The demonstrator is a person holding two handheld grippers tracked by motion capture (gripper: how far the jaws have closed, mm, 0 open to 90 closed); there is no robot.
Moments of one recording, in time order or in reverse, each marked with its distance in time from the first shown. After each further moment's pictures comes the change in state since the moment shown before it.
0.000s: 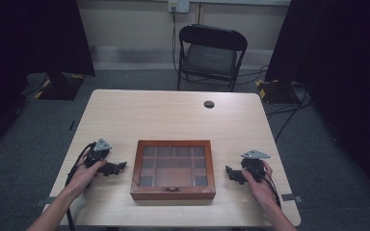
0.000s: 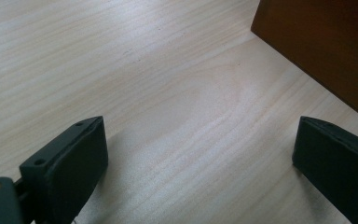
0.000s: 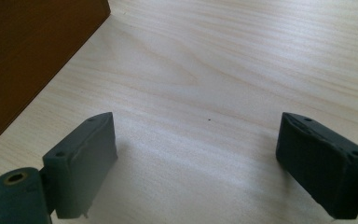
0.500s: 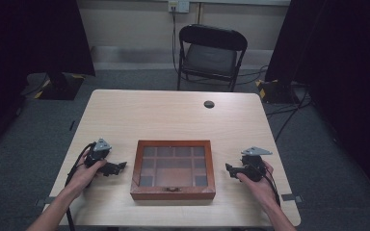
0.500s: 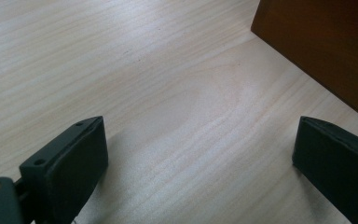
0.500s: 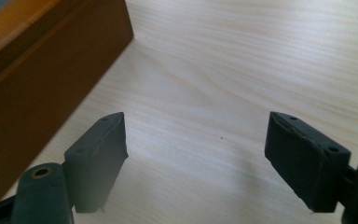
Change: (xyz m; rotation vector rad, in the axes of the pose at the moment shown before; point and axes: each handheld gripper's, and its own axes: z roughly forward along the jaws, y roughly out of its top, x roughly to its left) left arm -0.001 0.000 0.001 -0.001 -0.009 -0.012; right arm 0.003 0.016 -0.013 -0.013 0.054 -0.002
